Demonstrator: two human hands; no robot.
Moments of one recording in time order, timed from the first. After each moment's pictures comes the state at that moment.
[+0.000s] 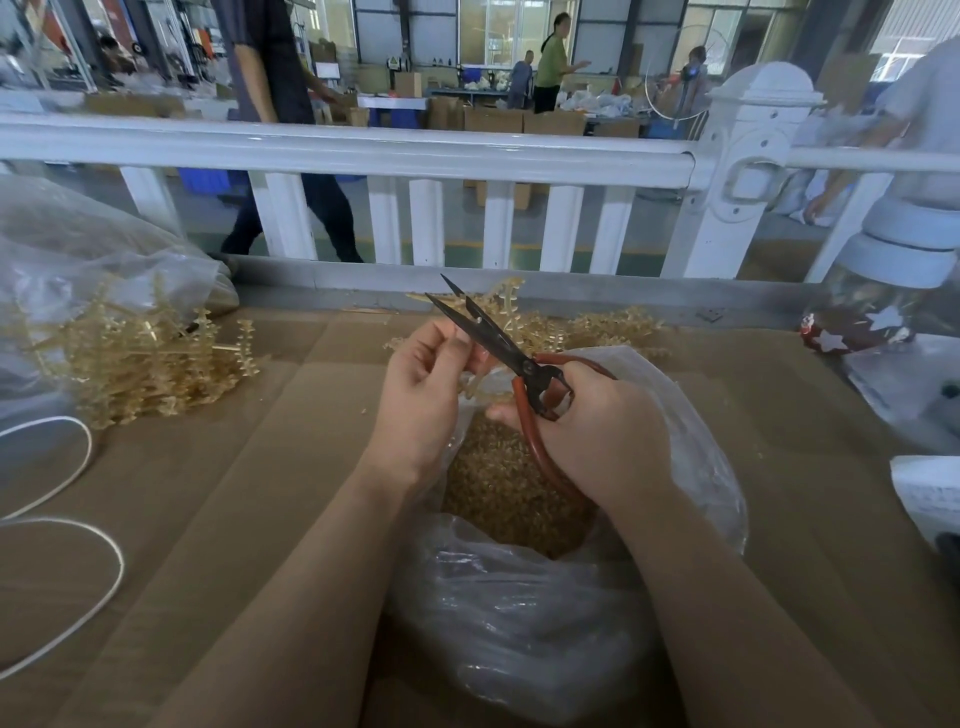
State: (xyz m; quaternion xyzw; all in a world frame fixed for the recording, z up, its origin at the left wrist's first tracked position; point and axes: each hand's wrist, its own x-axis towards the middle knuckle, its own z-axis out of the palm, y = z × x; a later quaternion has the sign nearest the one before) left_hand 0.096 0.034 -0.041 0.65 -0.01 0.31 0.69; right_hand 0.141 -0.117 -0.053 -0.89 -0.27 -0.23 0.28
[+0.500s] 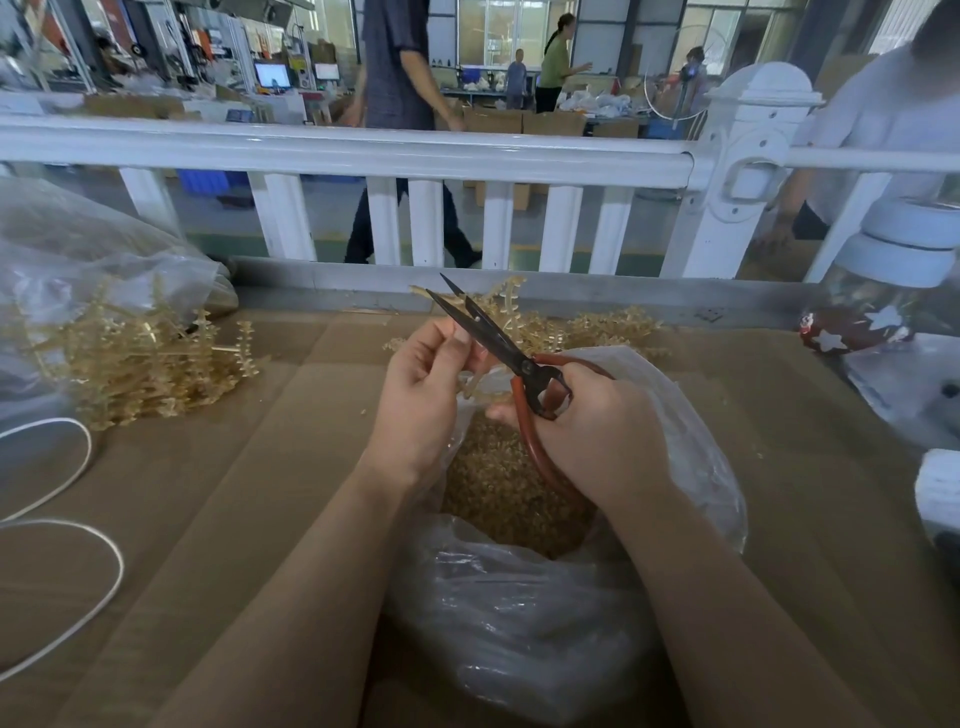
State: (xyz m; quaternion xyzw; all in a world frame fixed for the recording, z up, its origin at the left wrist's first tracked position) left_hand 0.097 0.036 -0.043 0.66 0.00 0.30 0.69; right_hand 0.140 -0.118 -0.051 -0.89 -0.28 -0.22 0.29
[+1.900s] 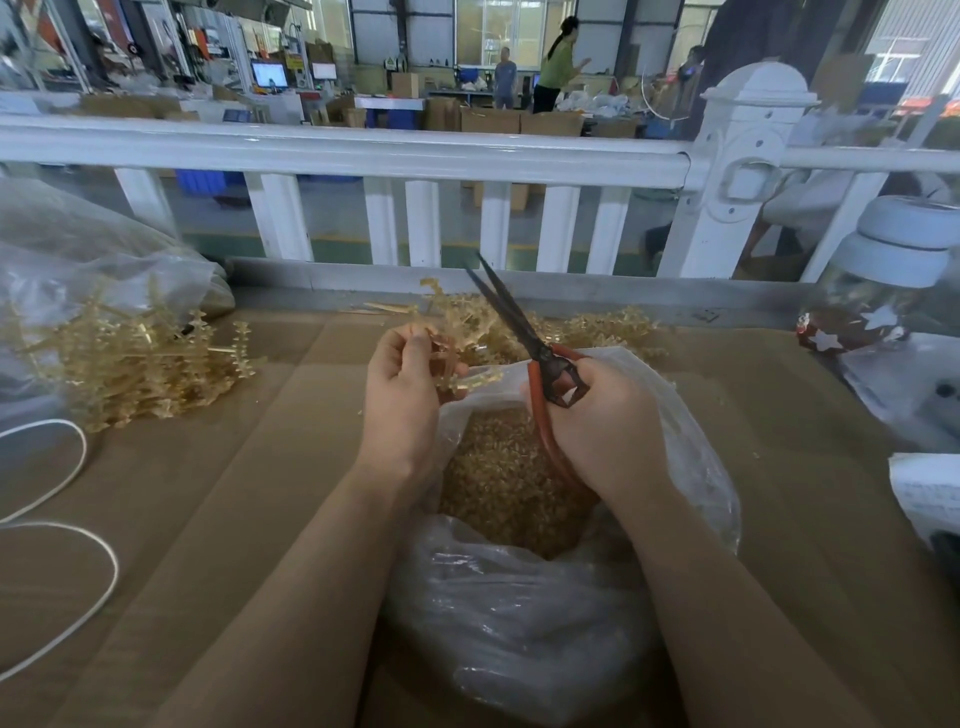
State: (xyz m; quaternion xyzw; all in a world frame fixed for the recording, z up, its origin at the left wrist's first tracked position) left_hand 0.097 0.036 -0.044 0.58 0.13 0.32 0.74; right_hand 0.146 -0.116 -0.055 -0.87 -0.18 -0.19 0.41
